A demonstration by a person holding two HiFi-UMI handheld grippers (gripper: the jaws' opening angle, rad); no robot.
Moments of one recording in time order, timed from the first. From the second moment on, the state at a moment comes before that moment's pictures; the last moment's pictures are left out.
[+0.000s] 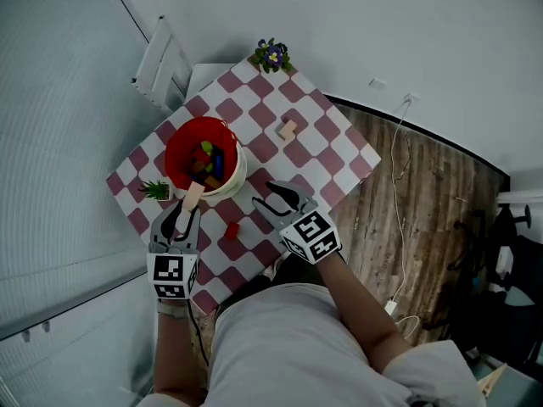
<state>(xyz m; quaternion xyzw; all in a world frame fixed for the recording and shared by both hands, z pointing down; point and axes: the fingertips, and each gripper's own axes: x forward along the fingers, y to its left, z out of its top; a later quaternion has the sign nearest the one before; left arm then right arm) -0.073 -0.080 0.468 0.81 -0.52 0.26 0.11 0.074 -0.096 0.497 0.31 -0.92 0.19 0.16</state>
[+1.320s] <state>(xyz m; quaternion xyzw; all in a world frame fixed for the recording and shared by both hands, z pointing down) -0.077 -0.153 0.486 0.79 -0.54 0.26 0.12 0.118 -0.102 0.515 0.35 -0.90 0.21 0.18</state>
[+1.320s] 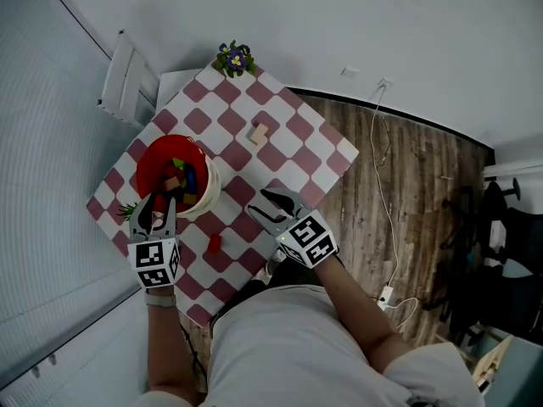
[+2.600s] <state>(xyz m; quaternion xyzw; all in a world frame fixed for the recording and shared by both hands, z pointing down) -0.162 0.012 0.544 0.72 -0.61 0.21 0.24 -0.009 -0.003 0.613 0.16 -0.91 0.18 0.34</state>
